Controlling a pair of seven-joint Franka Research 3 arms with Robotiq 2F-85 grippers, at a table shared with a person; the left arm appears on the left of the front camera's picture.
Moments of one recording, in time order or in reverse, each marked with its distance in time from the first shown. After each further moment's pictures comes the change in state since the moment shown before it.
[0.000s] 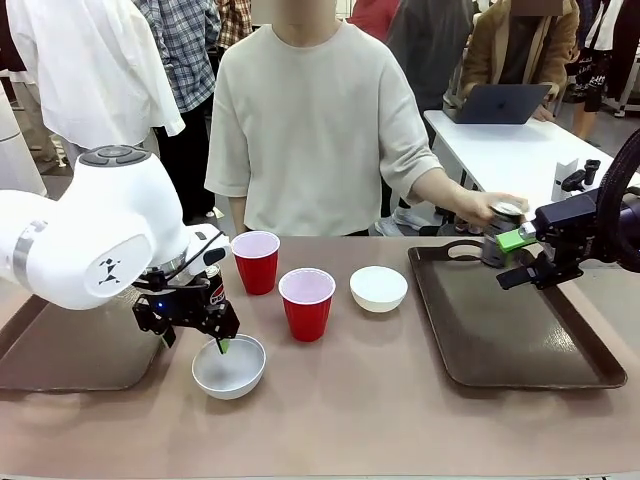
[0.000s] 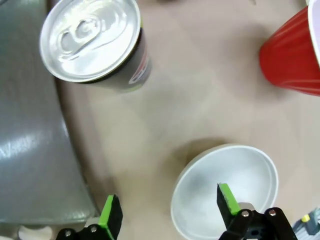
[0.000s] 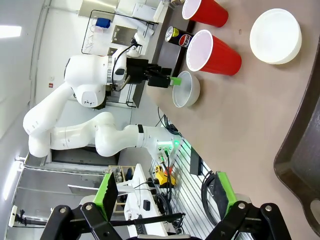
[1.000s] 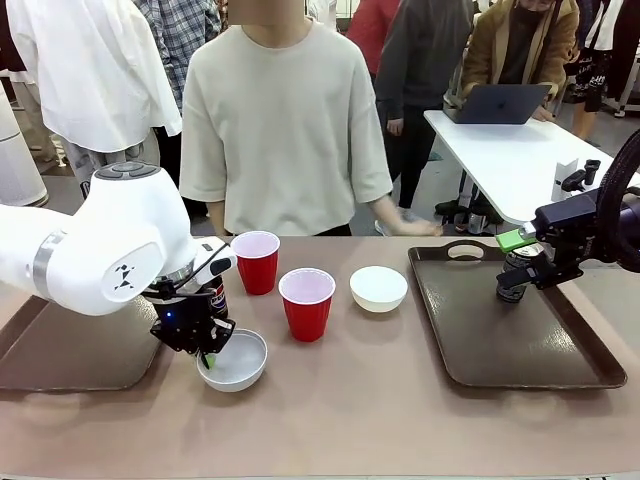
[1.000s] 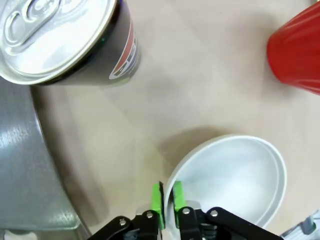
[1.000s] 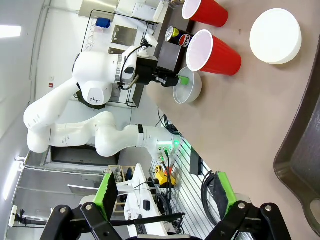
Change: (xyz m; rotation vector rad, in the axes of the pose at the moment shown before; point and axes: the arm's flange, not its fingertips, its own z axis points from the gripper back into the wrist) left arm 0.004 -0.001 -0.022 -0.034 0.060 0.026; right arm 0.000 0.000 0.000 0.000 0.000 0.000
